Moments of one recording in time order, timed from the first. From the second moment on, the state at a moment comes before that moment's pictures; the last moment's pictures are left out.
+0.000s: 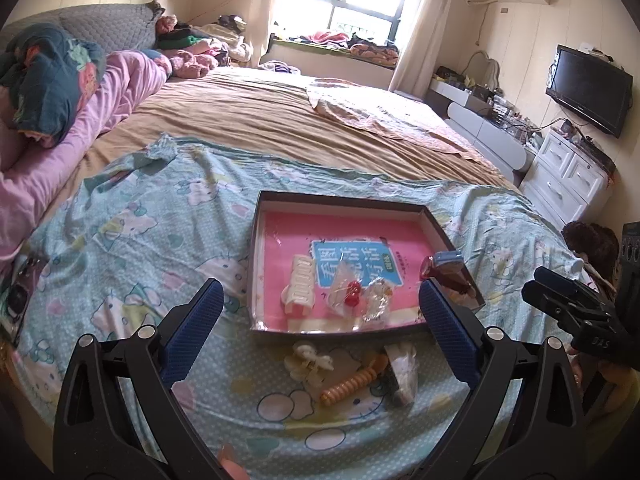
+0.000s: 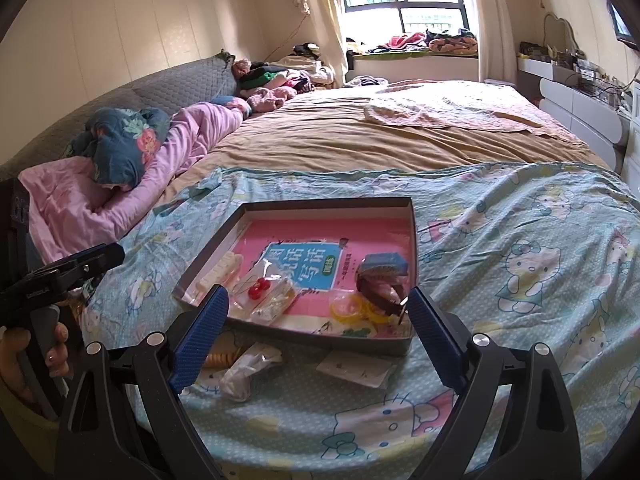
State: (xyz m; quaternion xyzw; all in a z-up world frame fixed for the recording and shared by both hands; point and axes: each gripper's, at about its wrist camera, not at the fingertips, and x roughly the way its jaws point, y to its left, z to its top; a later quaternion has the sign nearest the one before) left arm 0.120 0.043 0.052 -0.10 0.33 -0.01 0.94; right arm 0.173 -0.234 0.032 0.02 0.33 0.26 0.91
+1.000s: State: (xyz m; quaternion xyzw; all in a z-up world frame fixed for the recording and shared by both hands) left arm 0.097 0.012 0.019 -0.05 0.37 -0.02 0.93; right arm 0.147 -0.238 0.010 0.00 0.35 0.27 0.90
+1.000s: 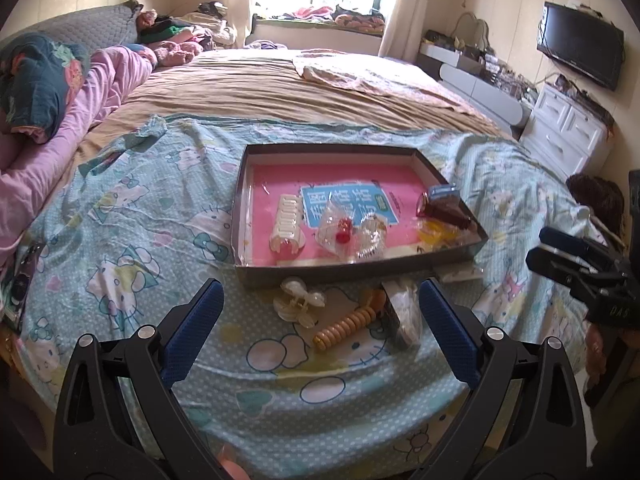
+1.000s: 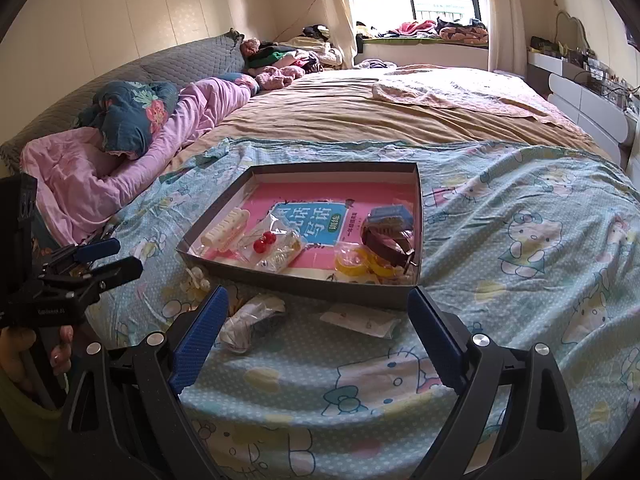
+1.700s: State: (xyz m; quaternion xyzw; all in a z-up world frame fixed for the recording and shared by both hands) left arm 0.100 -0.005 -0.018 -0.02 0.43 -0.03 0.90; right arm 0.151 -0.250 -0.014 0.01 0.38 0.26 0.89
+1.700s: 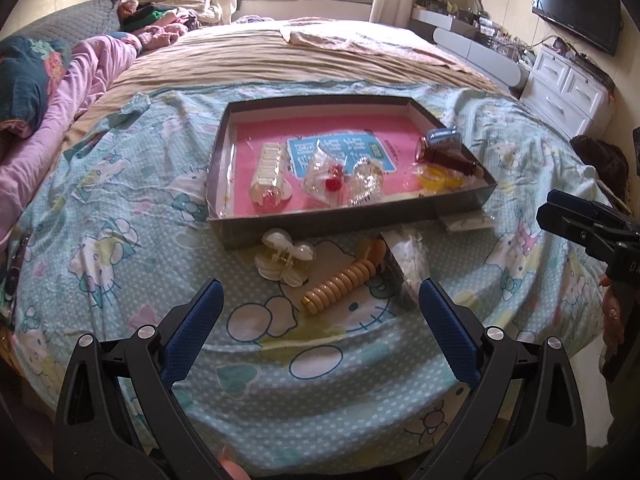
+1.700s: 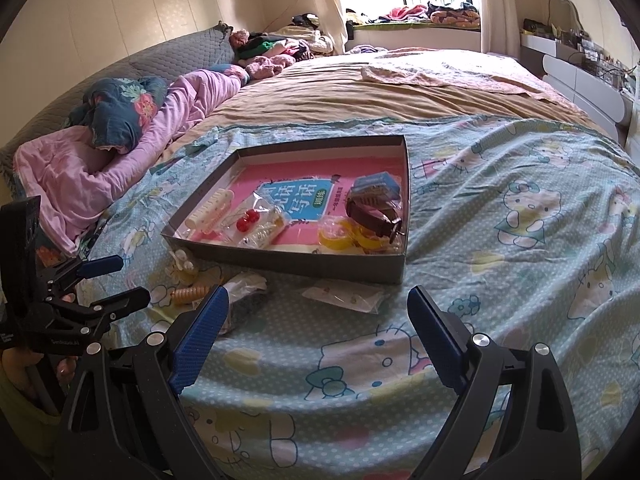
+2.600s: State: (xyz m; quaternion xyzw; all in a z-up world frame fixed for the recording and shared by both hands) left arm 0.121 -0.018 -0.058 0.04 0.47 -0.07 0.88; right arm 0.169 -0.256 -0.045 0.03 0.41 0.25 0.88
